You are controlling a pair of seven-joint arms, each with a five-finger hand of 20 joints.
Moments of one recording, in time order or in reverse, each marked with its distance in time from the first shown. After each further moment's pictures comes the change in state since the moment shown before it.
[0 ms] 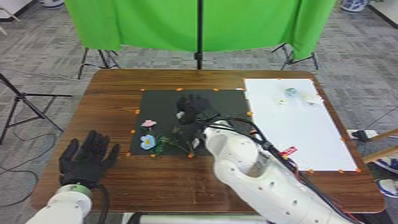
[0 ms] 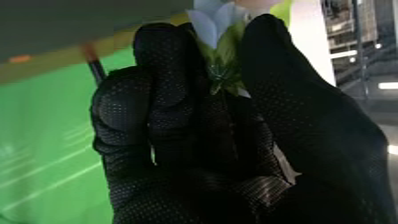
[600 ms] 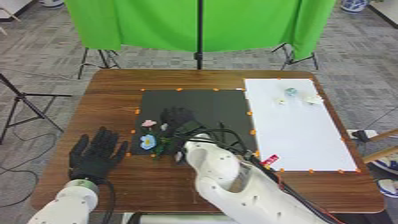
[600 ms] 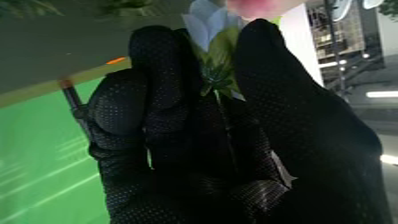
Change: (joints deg) left arm -3.0 1.2 2.6 1.2 0.6 0.0 -2.0; right arm 0.2 -3.5 -6.9 -0.2 -1.5 1.8 5.4
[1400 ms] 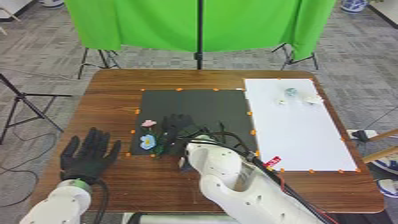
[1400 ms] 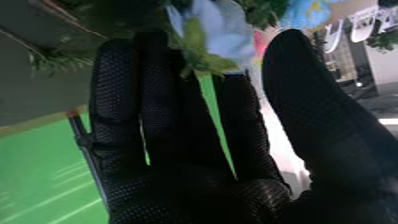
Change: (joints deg) left arm 1.4 -0.1 -3.0 -0.6 -5.2 0.2 1.9; right arm -2.3 -0.2 3.4 -2.0 1.8 -9.7 -1.4
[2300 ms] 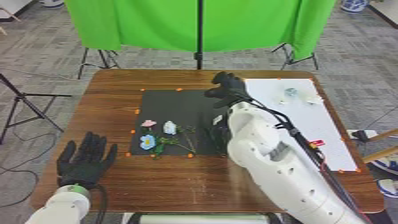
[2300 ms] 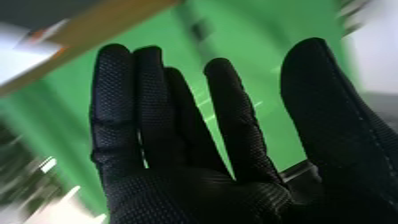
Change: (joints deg) left arm 2.3 -1.9 -0.6 -0.7 1.1 -0.8 1.4; right arm 1.6 5.1 15.2 0.1 4.2 12.2 10.2
